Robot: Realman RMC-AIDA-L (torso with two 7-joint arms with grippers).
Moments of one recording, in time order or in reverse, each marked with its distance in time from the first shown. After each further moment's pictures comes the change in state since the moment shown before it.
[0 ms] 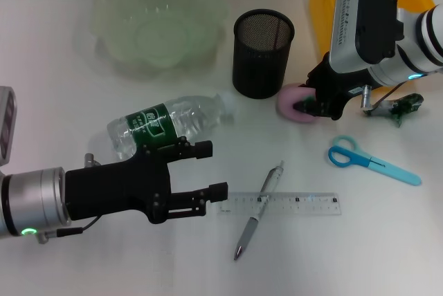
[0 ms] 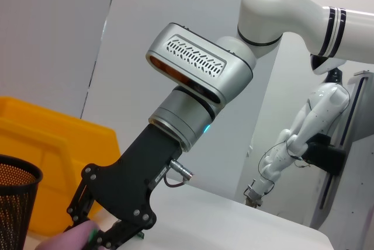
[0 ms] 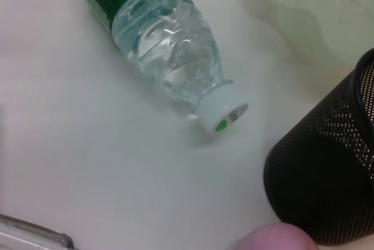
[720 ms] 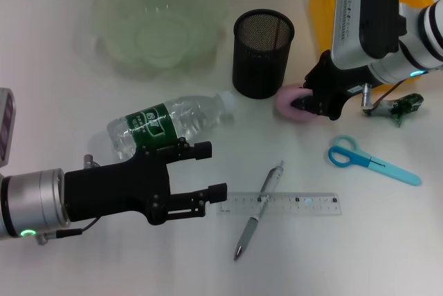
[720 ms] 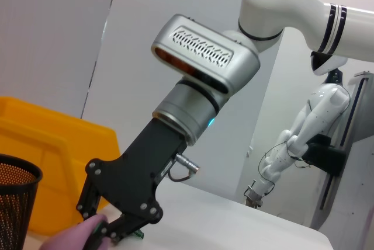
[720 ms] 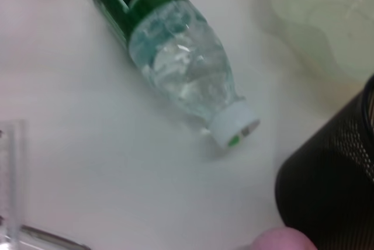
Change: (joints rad) left arm 0.004 0.000 0.000 0.000 -0.001 0.003 0.002; right arm 0.000 0.000 0.015 -0.042 0.012 -0.072 0.002
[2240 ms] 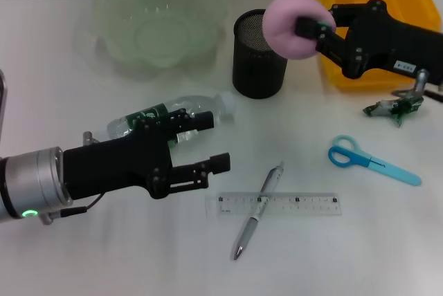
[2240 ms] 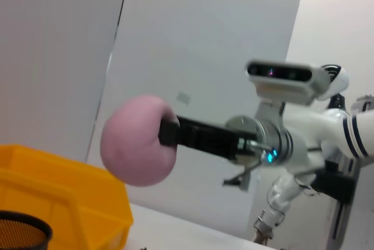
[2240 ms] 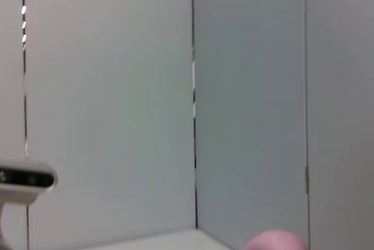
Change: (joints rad) left arm -0.022 -0.001 0.000 0.000 -0.085 0.020 0.015; right arm -0.217 -0.006 0.472 0.296 0.818 -0.342 -0.543
